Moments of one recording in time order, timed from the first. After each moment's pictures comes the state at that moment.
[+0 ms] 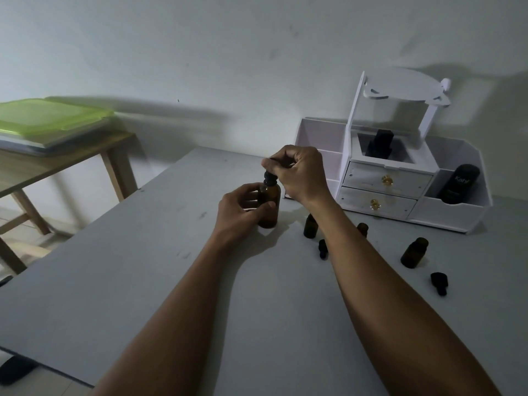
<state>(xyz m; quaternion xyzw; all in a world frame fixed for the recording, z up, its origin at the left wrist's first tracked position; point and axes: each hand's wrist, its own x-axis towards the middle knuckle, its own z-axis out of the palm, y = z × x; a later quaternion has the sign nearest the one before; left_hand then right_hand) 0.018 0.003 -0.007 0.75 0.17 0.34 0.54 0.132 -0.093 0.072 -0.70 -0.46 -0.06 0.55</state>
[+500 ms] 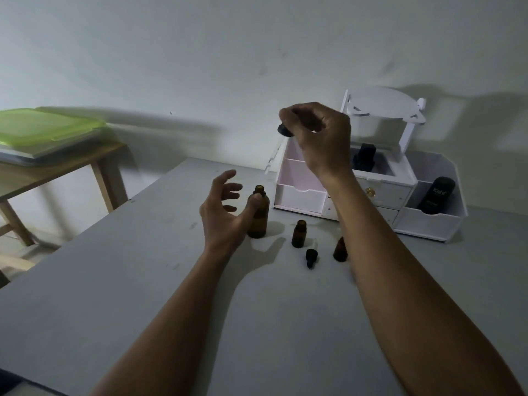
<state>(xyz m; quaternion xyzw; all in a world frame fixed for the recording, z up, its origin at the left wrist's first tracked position) 0.015 -0.020 0.014 0.72 0.20 0.52 0.42 0.134 -0.125 0.149 -0.61 -0.44 -0.13 0.65</state>
